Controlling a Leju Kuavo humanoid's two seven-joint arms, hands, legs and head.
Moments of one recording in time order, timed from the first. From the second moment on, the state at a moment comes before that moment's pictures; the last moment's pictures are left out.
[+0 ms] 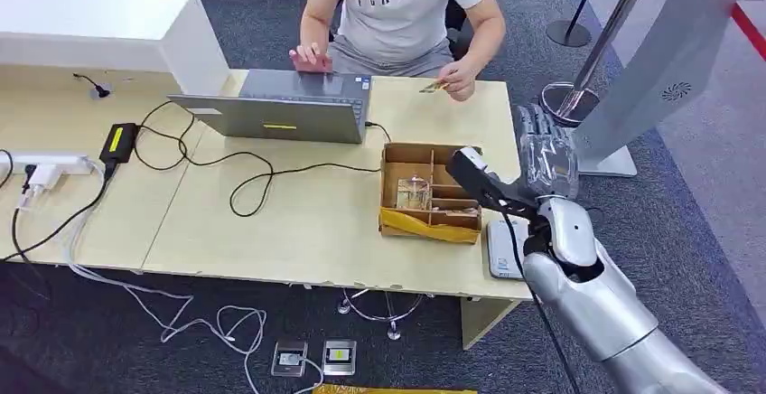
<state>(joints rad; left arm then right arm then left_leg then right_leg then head) -0.13 0.27 -1.21 -0.23 0.89 0.21 0.04 -0.68 -0.28 0.69 -1.25 0.84 -0.12 0.50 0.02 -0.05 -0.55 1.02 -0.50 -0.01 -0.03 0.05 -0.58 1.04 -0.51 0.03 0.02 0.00</state>
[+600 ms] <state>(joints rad) -0.13 0.27 -1.21 -0.22 0.87 0.21 0.02 -0.58 -0.44 0.70 -1.52 0.76 0.02 0.58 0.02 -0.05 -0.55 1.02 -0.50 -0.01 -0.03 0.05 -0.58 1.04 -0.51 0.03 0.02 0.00</state>
